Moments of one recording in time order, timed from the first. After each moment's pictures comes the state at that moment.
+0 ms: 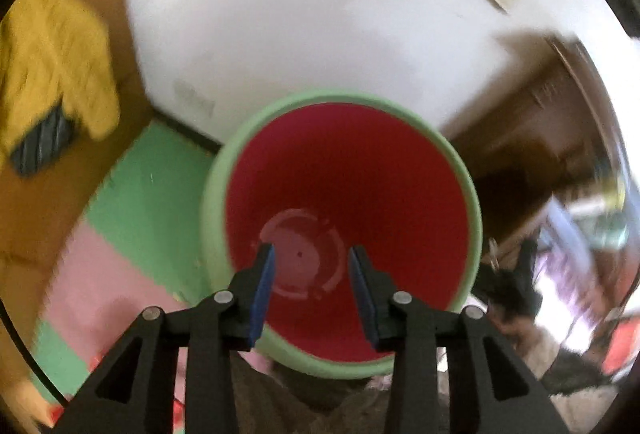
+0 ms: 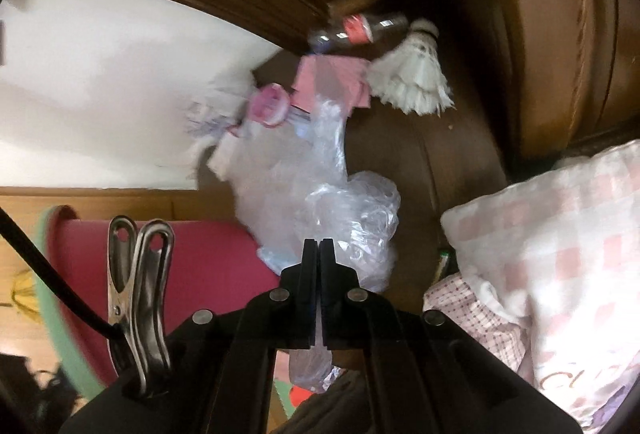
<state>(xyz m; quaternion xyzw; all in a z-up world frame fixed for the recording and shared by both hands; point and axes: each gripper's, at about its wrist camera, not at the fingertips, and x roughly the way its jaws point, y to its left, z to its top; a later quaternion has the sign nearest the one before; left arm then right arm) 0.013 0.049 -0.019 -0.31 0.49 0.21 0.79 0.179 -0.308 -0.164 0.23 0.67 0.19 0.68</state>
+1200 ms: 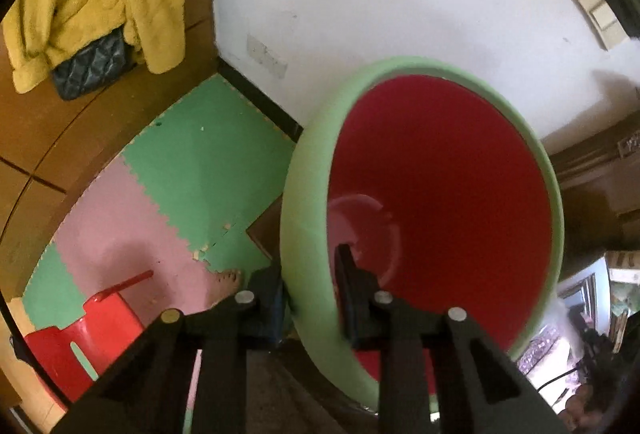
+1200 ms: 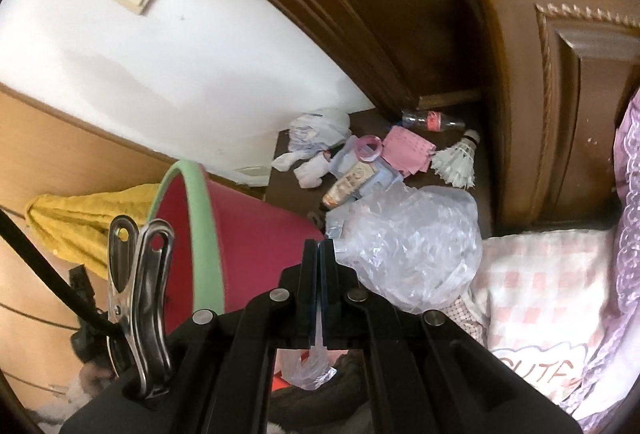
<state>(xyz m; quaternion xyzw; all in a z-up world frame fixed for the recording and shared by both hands) 0.005 0.070 -0.068 -0.36 0.50 0.31 0.72 0.151 -0.291 -0.005 0.15 0.60 0.29 0.73</state>
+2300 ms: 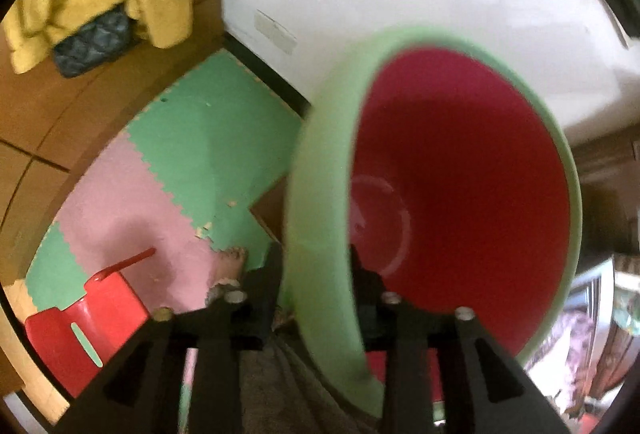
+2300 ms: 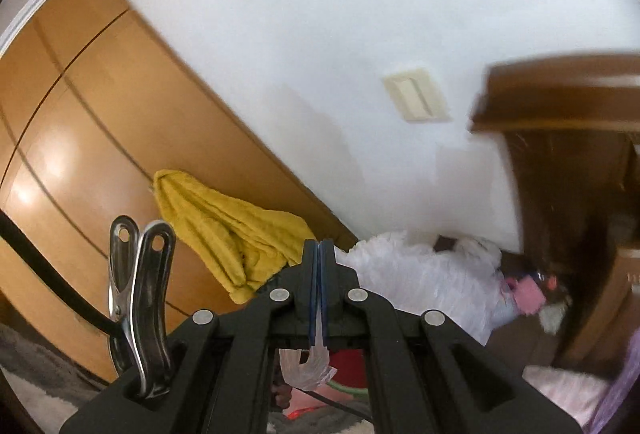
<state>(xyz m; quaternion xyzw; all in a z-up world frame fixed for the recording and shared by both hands) 0.006 0.077 -0.082 -0.38 0.52 0.33 0.69 0.119 -0.218 0.227 0.13 0.40 0.52 0.74</state>
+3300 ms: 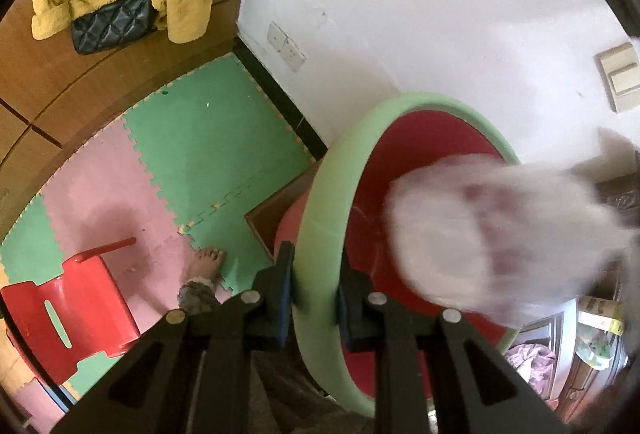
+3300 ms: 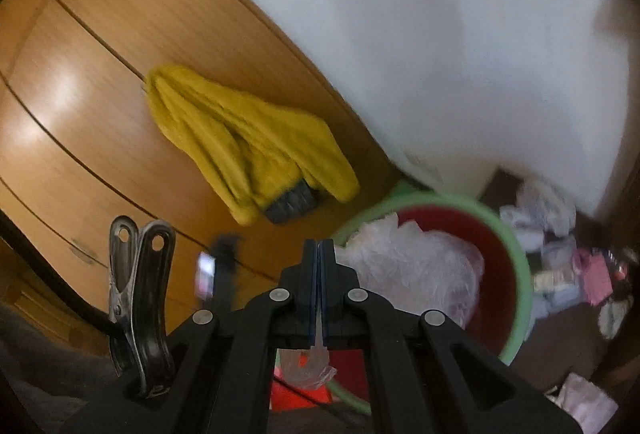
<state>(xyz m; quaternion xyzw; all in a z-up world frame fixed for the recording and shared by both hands) -0.016 0.094 -0.061 -0.44 0.48 0.33 0.69 0.090 -0.065 0.084 0.02 0.52 0.57 0.64</state>
